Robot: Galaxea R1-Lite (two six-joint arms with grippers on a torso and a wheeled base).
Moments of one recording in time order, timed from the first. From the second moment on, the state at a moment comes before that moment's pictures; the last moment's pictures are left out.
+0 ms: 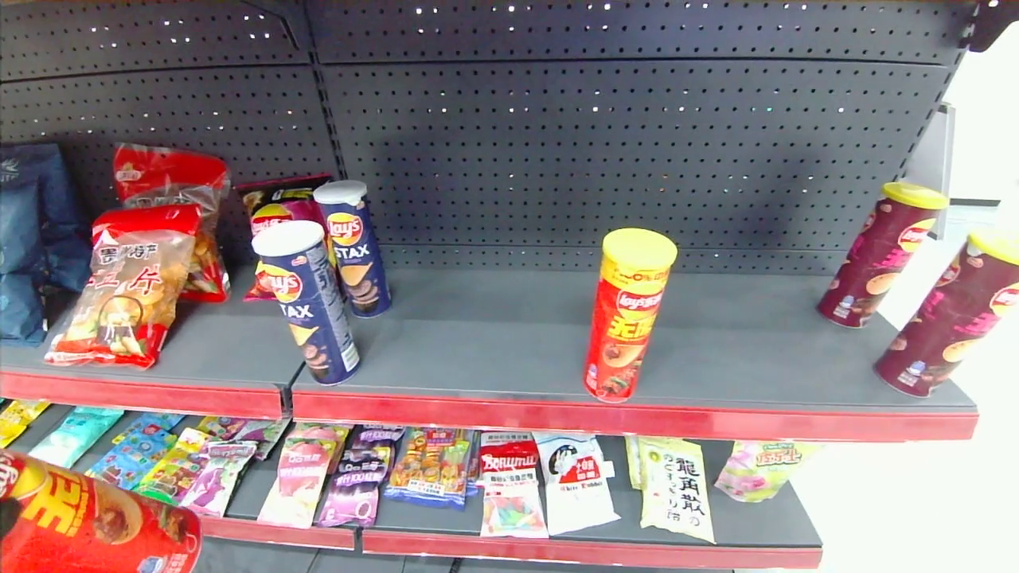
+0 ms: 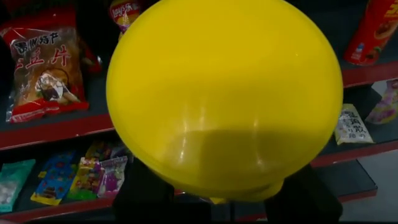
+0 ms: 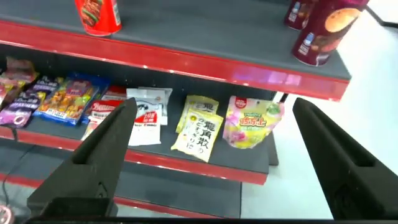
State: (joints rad) left arm 0.11 0.47 -0.44 0.09 -0.31 0.14; right arm -0.11 0.12 -0.12 0.10 0.16 -0.14
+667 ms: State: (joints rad) left arm 0.11 0.61 -0.47 0.06 -0.34 0.14; right arm -0.11 0.09 -0.06 0.09 0.14 -0.05
